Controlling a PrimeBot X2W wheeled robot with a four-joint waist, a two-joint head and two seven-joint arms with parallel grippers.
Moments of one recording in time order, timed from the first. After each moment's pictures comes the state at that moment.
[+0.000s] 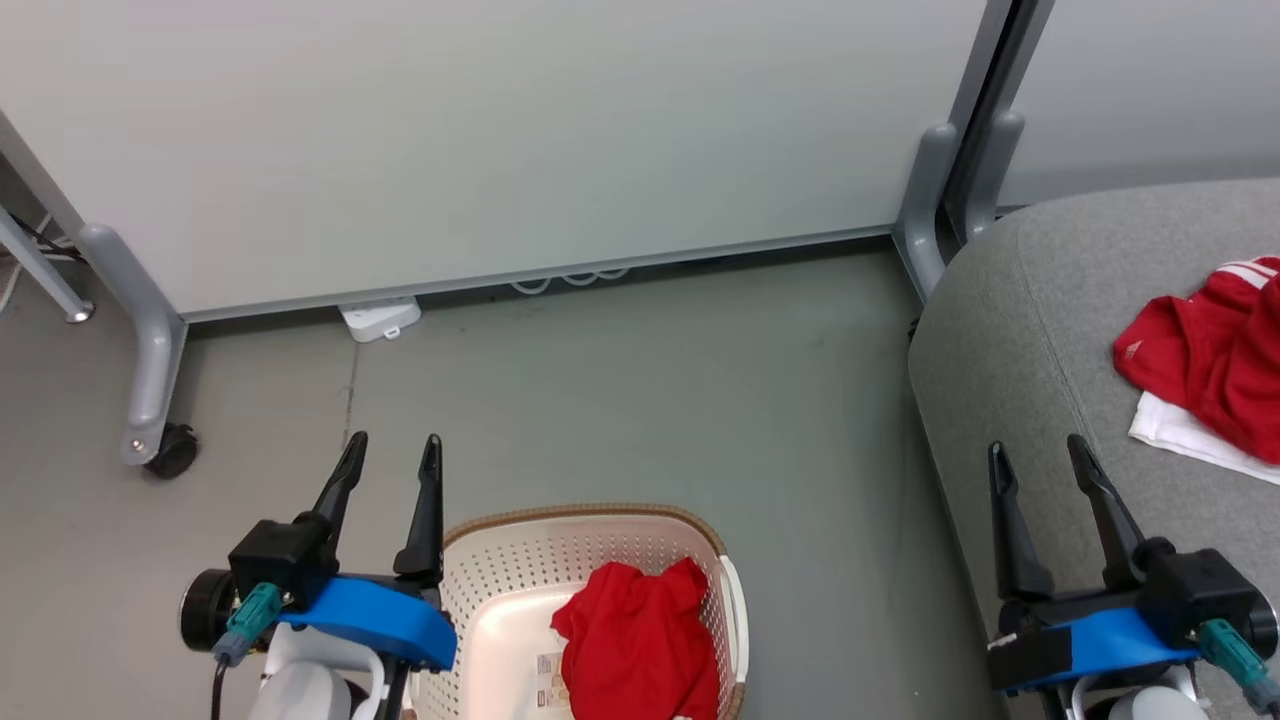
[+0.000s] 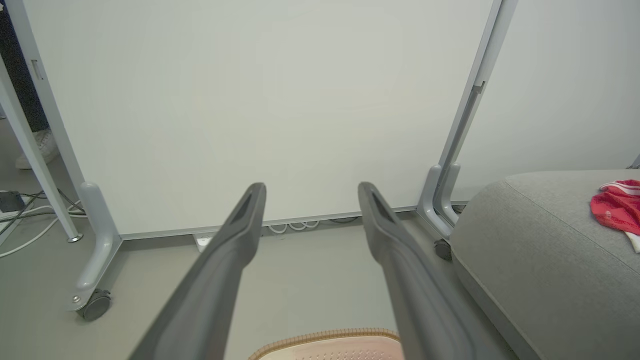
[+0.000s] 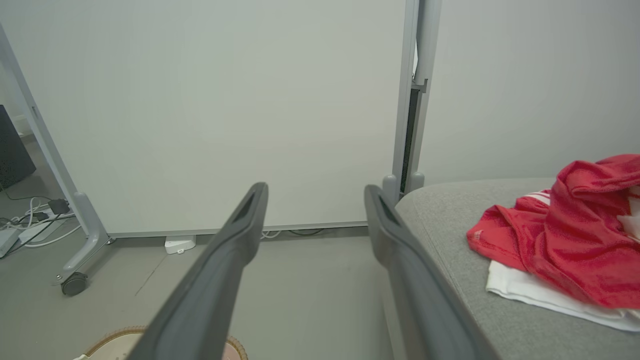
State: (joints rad) left arm -0.26 0.05 -0.12 0.40 -0.19 -0.10 -0.26; right arm -0.07 -0.09 -0.03 0.17 0.07 0.13 -0.26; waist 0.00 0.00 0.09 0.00
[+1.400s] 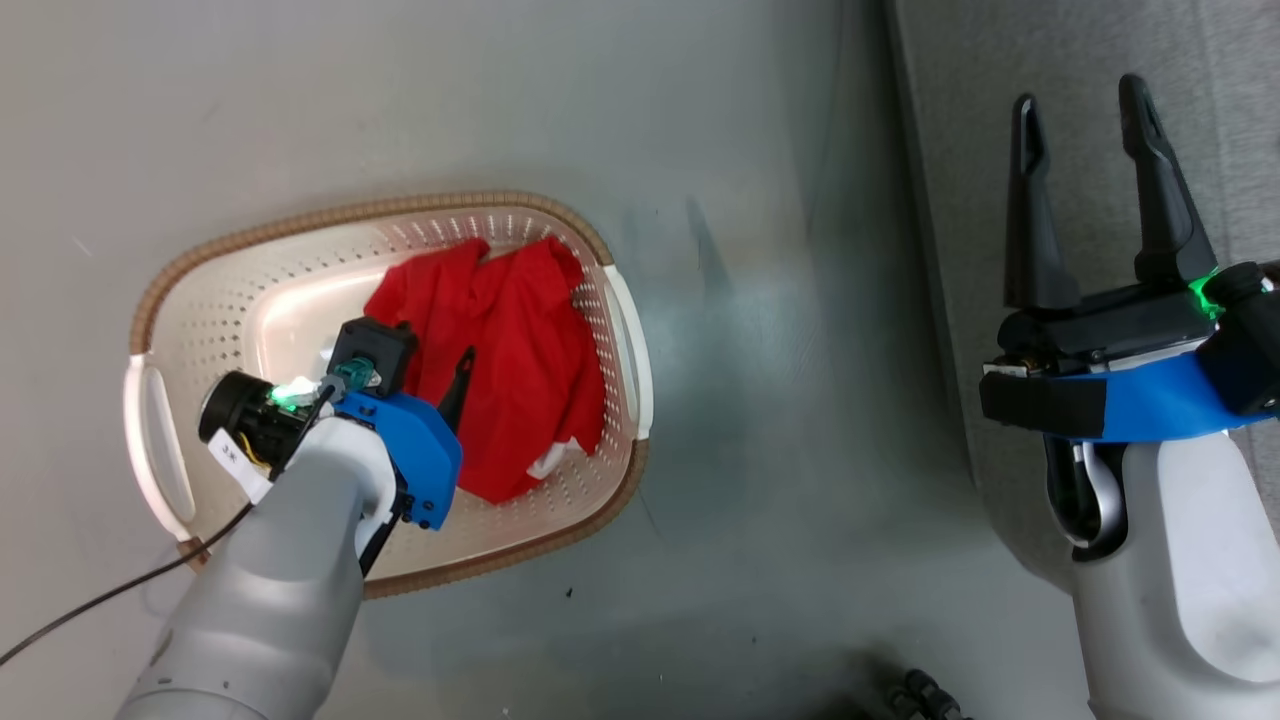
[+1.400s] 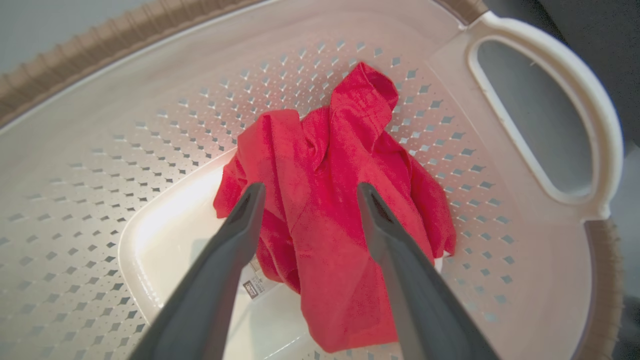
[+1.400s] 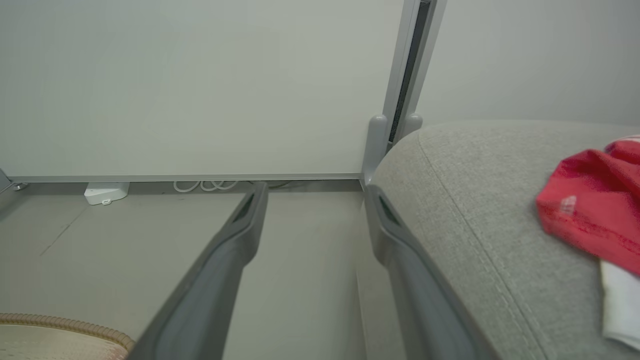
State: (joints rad) left arm -0.90 0.09 -0.57 1.22 -0.25 -0.13 -0.23; right arm -0.49 -0.09 0.02 0.05 0.05 0.13 -0.26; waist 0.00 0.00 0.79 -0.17
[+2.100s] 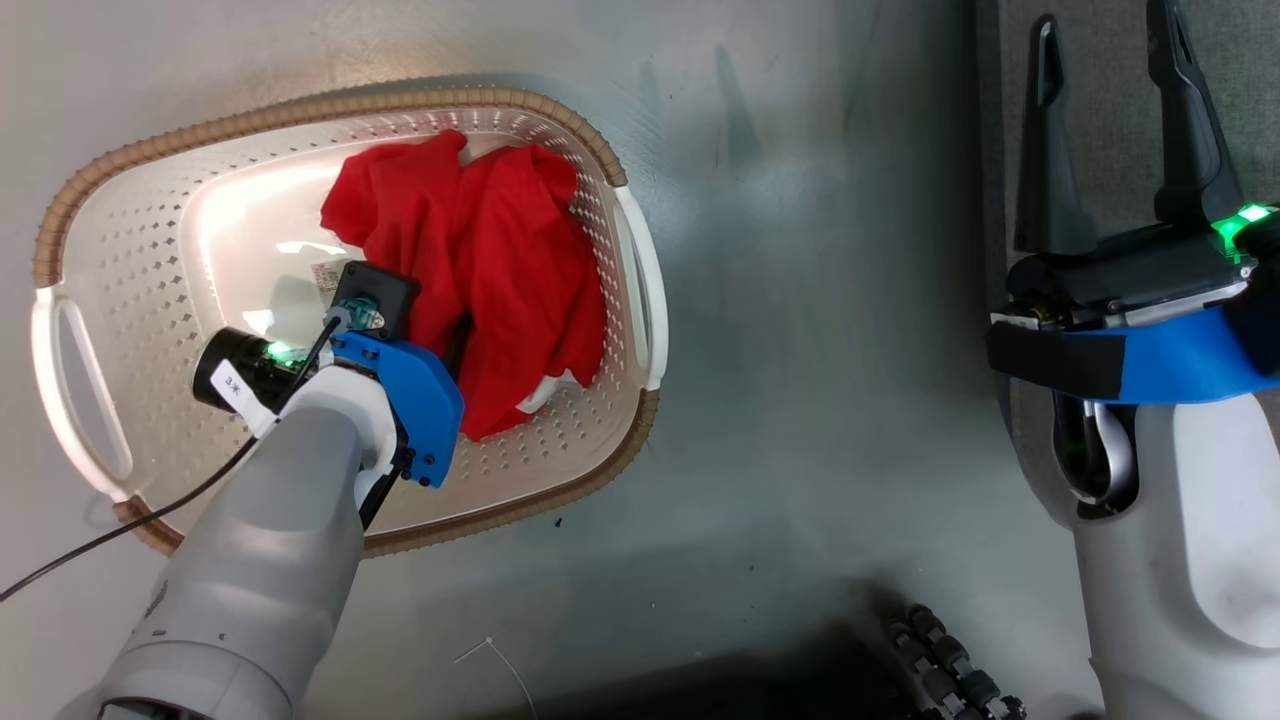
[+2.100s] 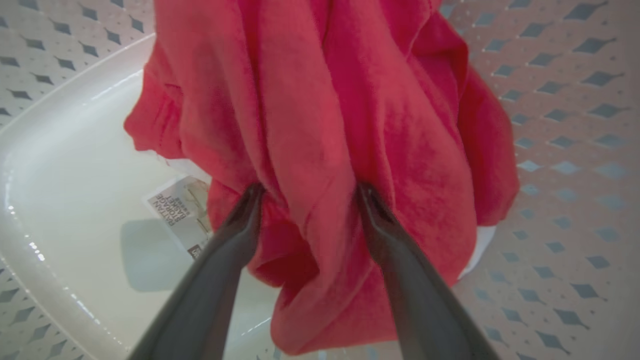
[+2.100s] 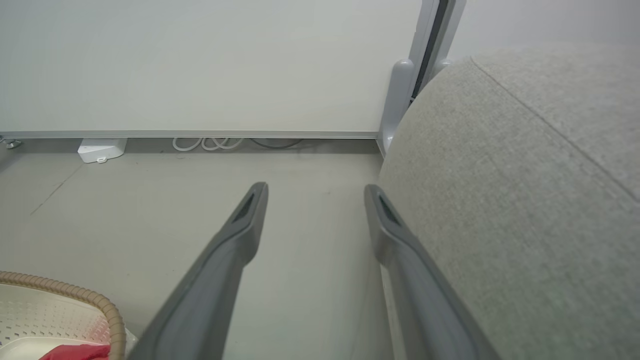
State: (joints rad) left arm -1.00 0.09 -0.65 1.27 -0.34 -0.13 -0.13; right arm -0.57 -0.09 0.02 0.03 0.05 0.13 -0.26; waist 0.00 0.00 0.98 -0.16
